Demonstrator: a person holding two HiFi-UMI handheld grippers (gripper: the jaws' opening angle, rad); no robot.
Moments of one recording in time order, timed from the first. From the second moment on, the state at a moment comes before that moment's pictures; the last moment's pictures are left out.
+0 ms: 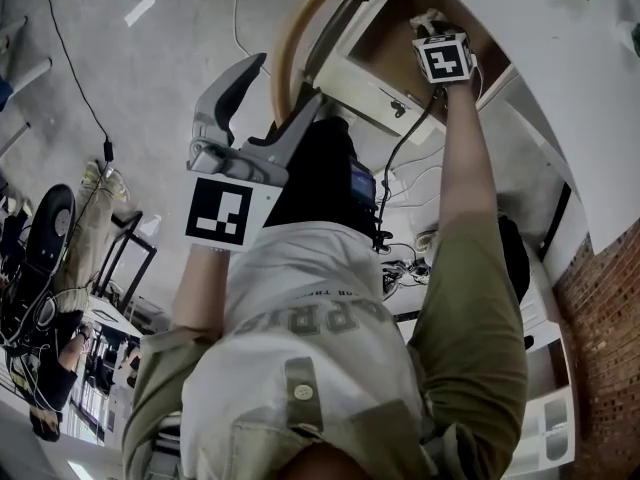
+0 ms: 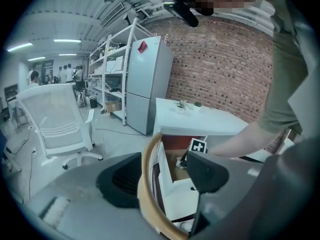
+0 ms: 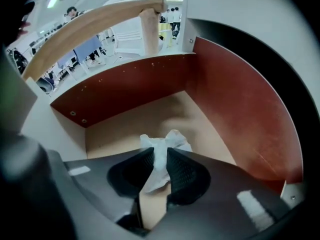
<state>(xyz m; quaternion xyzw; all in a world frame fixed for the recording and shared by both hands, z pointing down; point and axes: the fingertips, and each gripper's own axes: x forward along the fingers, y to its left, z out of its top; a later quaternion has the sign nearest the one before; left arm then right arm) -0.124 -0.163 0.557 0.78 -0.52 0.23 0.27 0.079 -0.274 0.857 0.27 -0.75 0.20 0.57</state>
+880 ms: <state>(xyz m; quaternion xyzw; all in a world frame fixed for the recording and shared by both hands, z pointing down) -0.111 -0.157 0.476 0.80 -0.52 0.20 0.21 0.085 -0.250 0.717 0.30 -0.79 0.22 0.49</state>
